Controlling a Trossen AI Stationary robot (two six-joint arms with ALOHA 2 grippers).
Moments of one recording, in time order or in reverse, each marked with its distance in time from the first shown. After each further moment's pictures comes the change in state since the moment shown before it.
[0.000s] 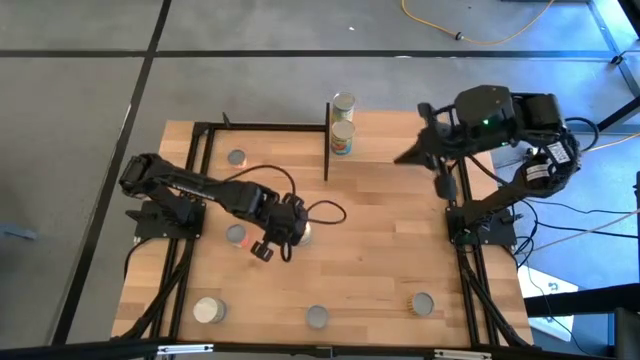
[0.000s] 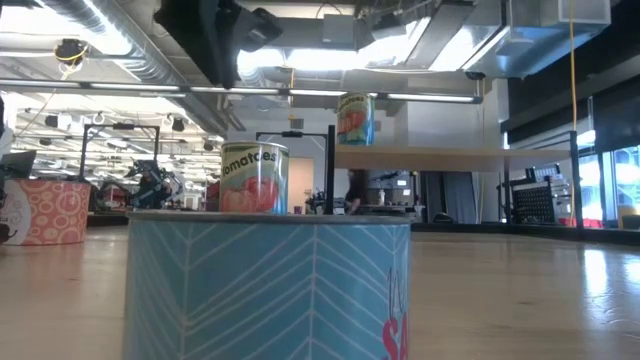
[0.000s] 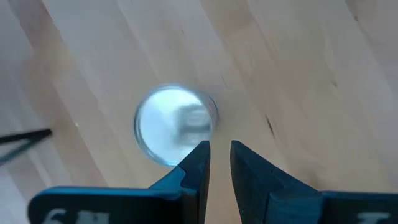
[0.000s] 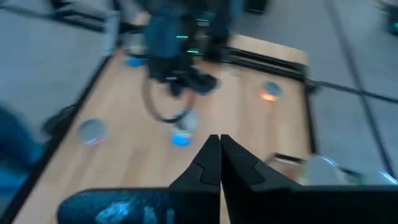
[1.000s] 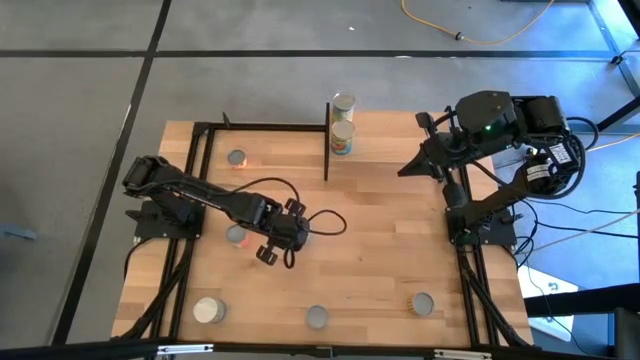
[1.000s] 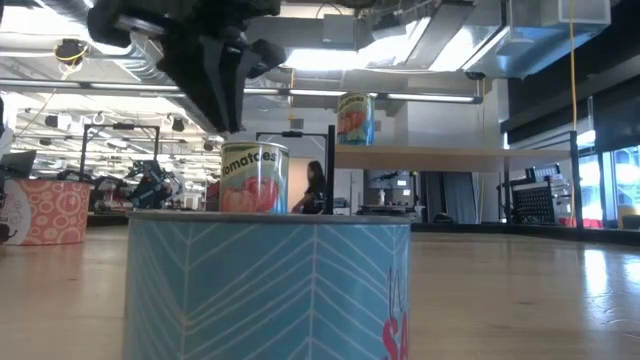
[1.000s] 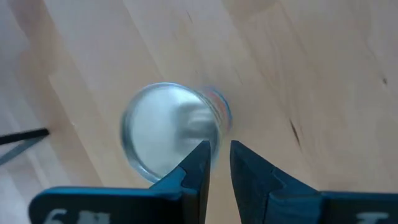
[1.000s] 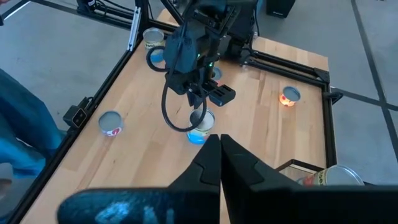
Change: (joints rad) left arm -0.025 0.034 -0.119 0.152 -0.087 -0.008; right arm 0.033 -0.002 -0.001 -0.019 -0.045 -0.028
